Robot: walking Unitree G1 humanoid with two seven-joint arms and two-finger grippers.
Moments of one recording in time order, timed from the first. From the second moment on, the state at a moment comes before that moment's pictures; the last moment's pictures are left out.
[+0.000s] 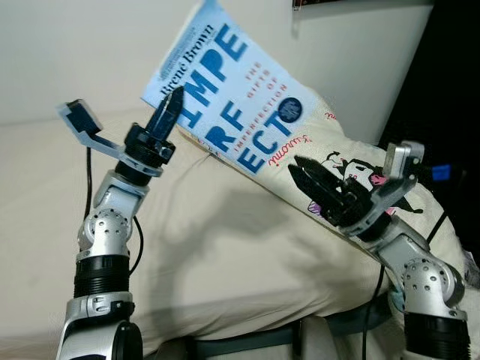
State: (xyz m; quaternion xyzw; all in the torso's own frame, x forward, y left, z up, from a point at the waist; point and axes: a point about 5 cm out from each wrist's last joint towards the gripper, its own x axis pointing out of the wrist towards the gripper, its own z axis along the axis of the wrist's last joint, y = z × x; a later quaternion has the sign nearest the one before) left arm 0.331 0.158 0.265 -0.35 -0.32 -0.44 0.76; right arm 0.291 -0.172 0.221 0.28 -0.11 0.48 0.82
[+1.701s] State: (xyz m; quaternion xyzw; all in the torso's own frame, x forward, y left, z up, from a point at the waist) left arm 0.309 0.148 0.255 -0.35 -0.26 -0.54 0.72; right arm 0.272 -0.167 0.218 0.34 -0.11 0.51 0.78
